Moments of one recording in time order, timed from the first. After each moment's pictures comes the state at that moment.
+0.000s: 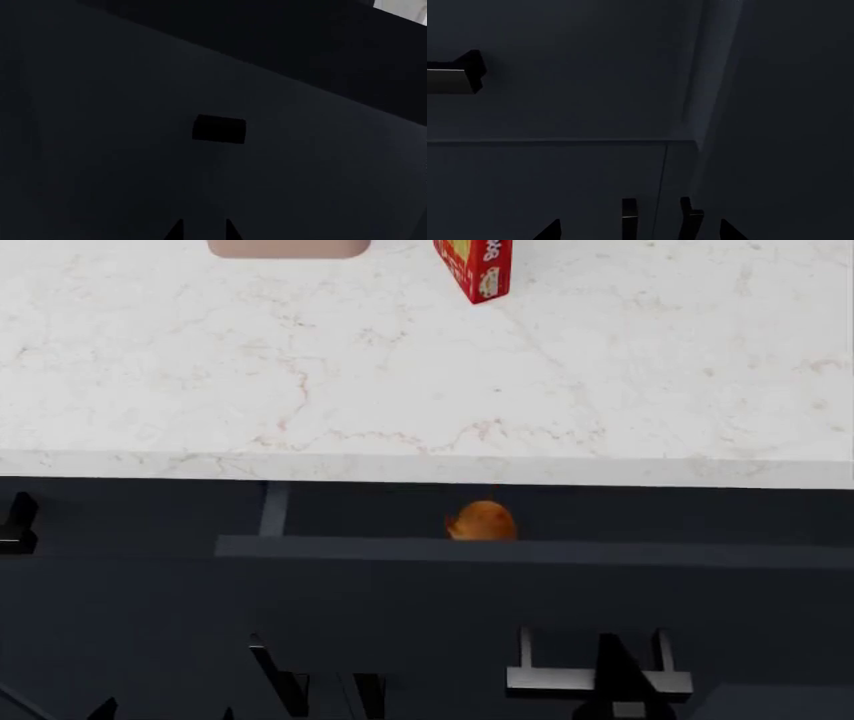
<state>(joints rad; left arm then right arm) -0.02 -0.31 0.39 0.01 -0.32 0.09 -0.29 0.33 0.52 -0.87 0.01 -0.95 0.76 0.29</state>
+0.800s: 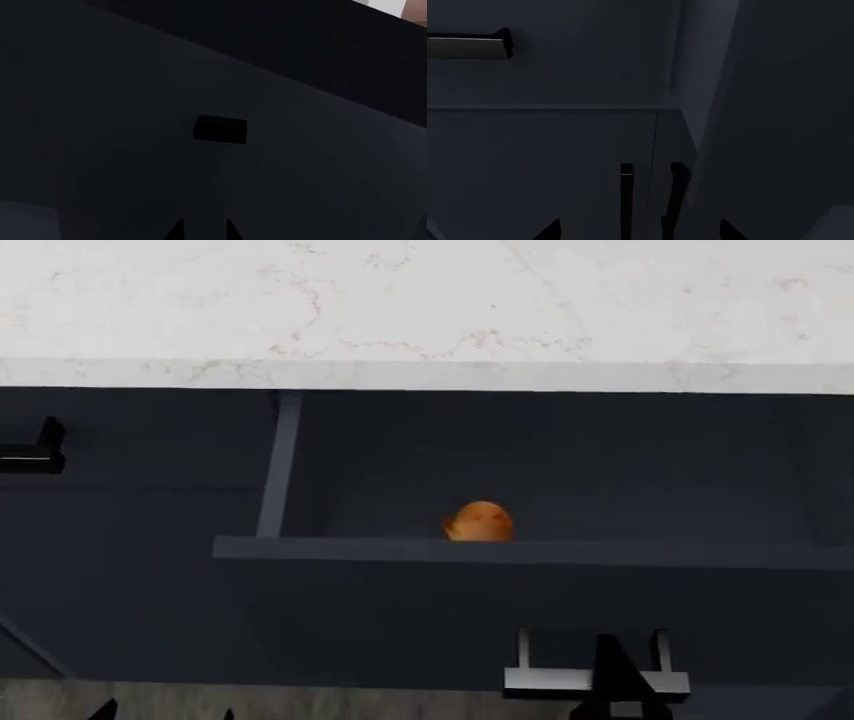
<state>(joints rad) -0.03 -0.31 0.40 0.01 -0.33 0.09 -0.30 0.33 0.51 -0.88 0.00 -0.96 0.77 0.28</state>
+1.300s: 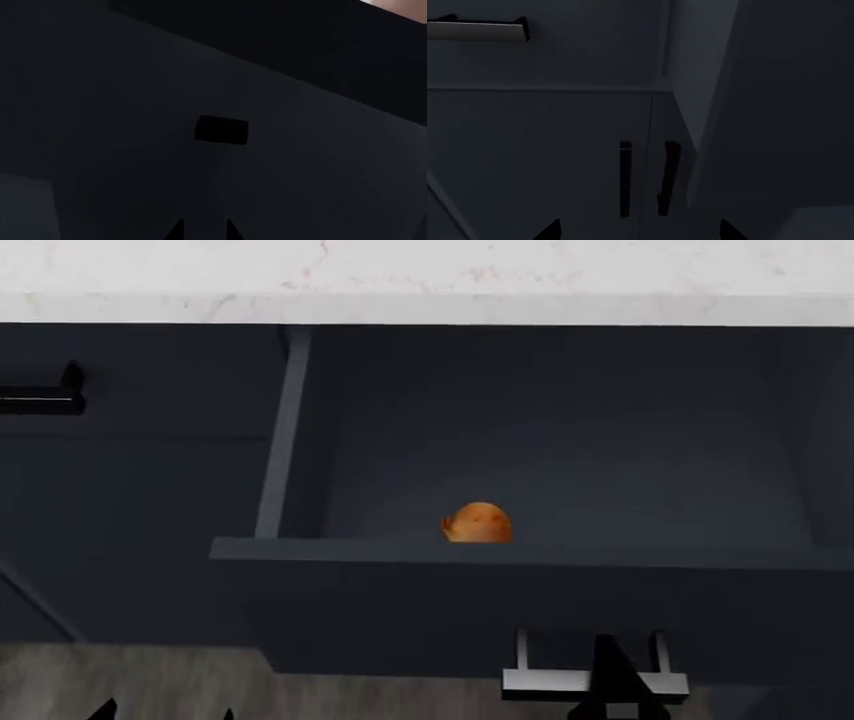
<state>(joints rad) -0.03 -0.32 0.41 0.01 -0.33 0.10 -0.31 0.33 0.51 -0.88 0.00 -0.97 0.77 0.28</state>
